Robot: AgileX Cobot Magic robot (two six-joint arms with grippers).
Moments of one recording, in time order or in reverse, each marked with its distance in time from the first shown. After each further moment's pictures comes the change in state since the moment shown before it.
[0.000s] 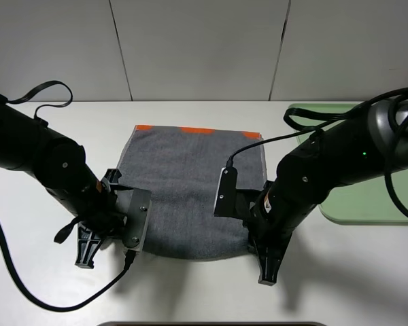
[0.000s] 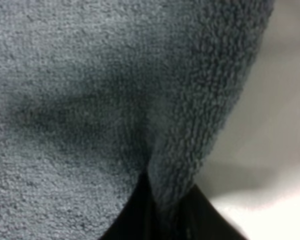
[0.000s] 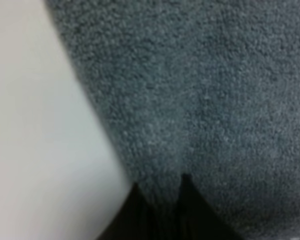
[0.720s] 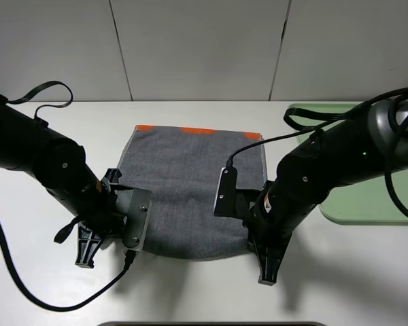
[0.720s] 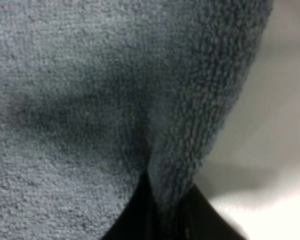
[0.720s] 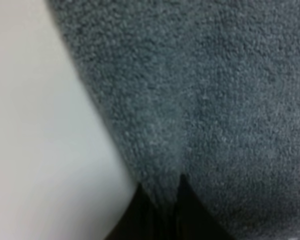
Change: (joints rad) left arm 0.000 0.000 0.000 0.006 -0.001 0.000; right arm 0.000 0.000 0.000 -0.001 0.000 0.000
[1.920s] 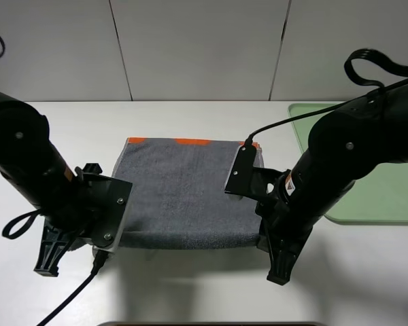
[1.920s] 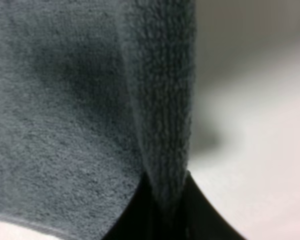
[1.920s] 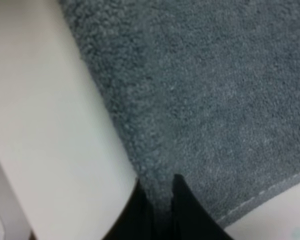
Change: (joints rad) left arm -0.003 -0.271 0.005 -0.031 0.340 -0.003; right arm 0.000 -0.243 0.001 0.102 0.247 0.060
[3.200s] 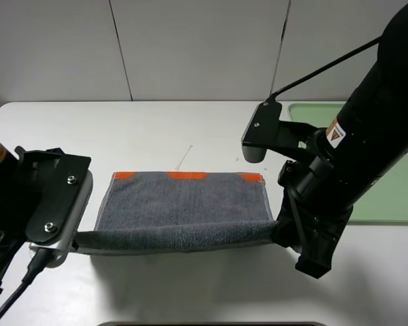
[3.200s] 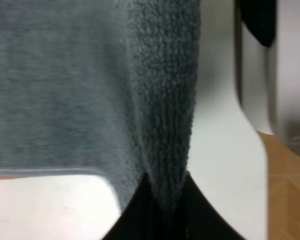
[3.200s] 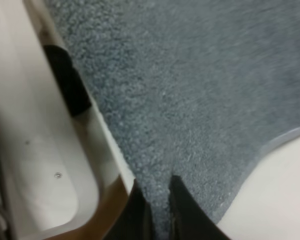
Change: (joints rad) left arm 0.000 -0.314 0.000 -0.114 0.225 -0.019; right arm 0.000 -0.221 -0.160 0.081 0.394 0.042
